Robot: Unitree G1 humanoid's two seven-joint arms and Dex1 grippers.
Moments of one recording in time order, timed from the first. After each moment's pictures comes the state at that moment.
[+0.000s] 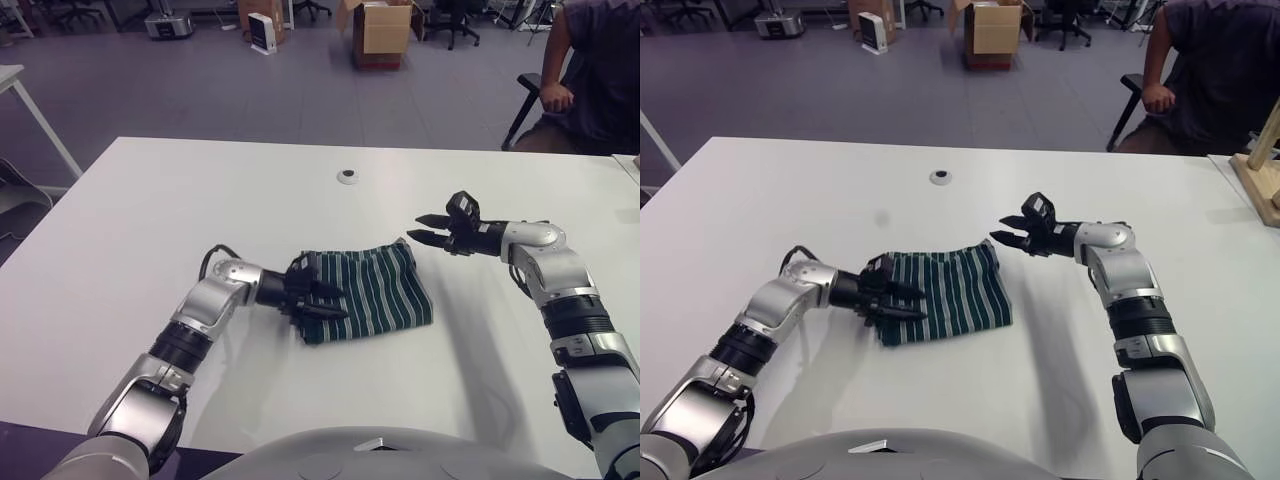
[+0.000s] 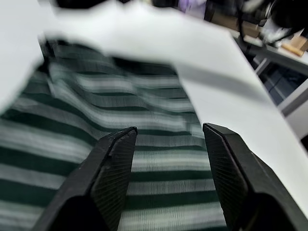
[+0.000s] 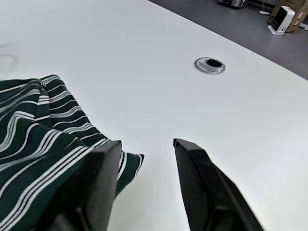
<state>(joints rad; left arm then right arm) -0.35 0.47 -0.40 0.23 -0.32 0.43 -1.23 -0.47 -0.58 0.09 0.36 0.23 0.31 0.98</state>
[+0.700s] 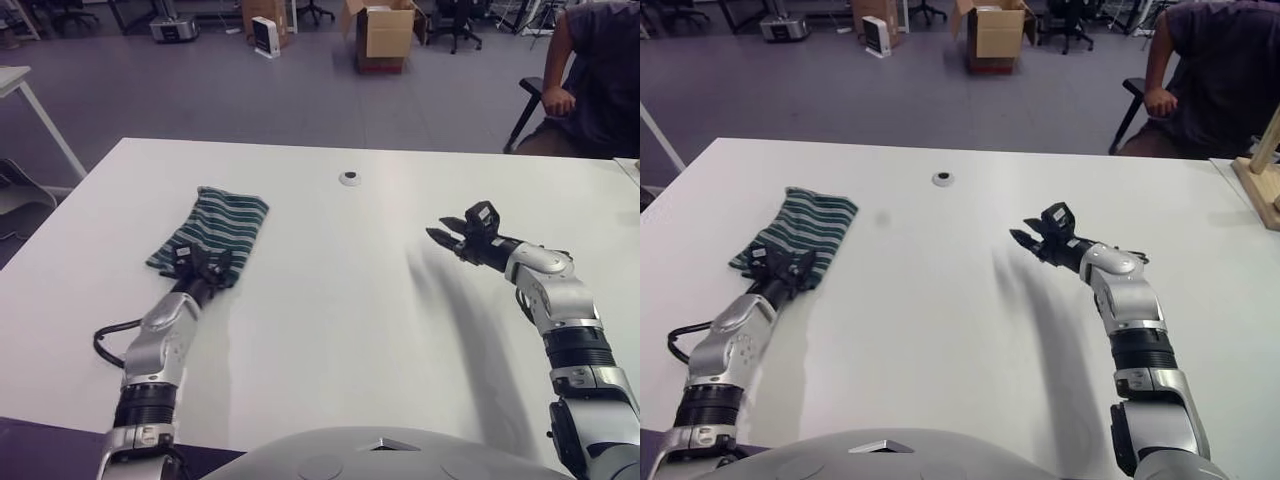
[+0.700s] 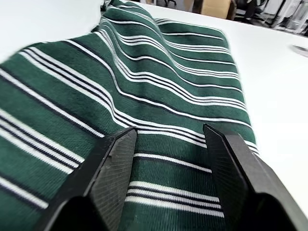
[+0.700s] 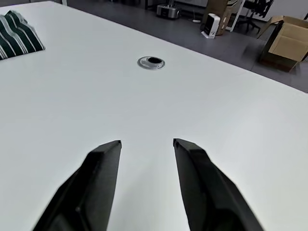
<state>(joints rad) -0.03 0.32 0.15 0.05 -0.46 0.36 -0.16 -0.32 -0.49 -0.08 0.30 0.24 0.27 0.67</state>
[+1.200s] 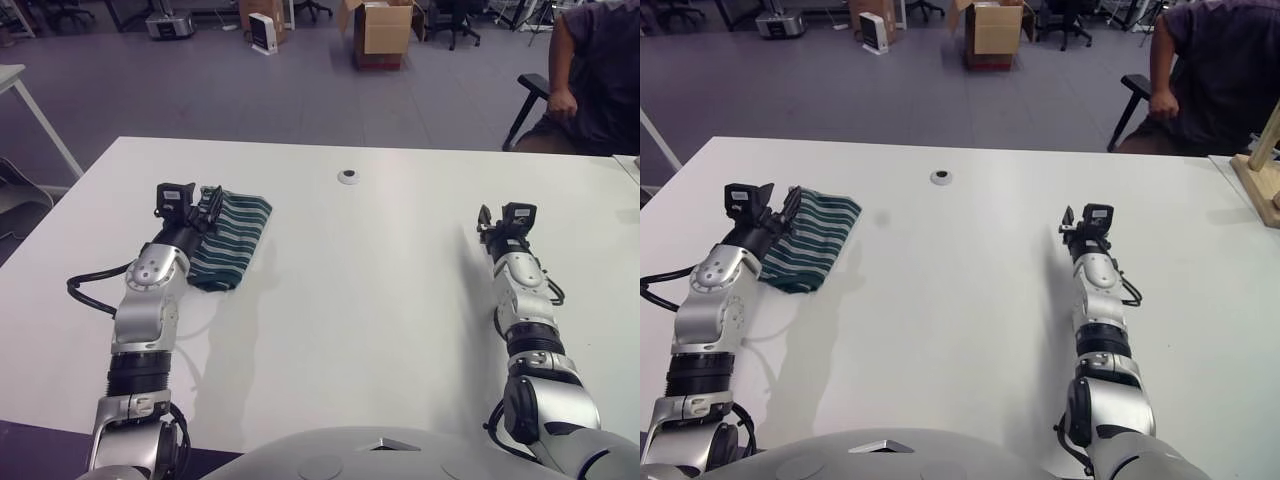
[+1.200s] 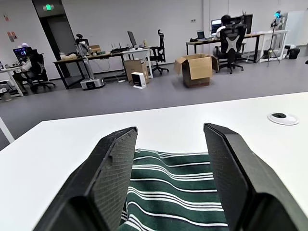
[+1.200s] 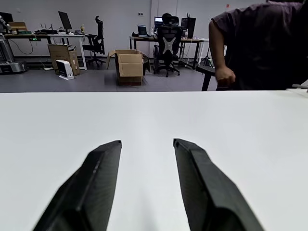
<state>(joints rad) -0.21 0.38 0.16 0.01 -0.23 0.21 -0.18 -0.42 -0.28 -0.27 0.70 0.15 -0.14 0.09</state>
